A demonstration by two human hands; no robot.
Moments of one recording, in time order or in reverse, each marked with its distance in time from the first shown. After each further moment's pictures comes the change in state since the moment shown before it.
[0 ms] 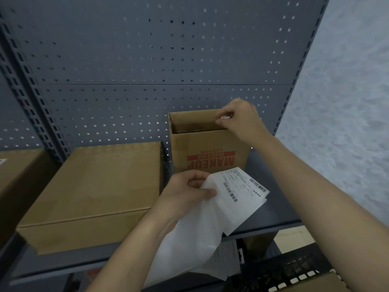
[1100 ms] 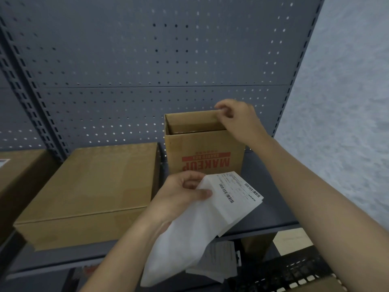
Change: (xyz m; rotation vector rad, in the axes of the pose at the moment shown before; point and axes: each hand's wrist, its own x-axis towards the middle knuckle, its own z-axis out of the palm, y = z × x) left_hand -0.001 0.002 0.012 -0.009 0.033 0.008; right_hand -0.006 0.009 -0.009 0.100 0.040 0.011
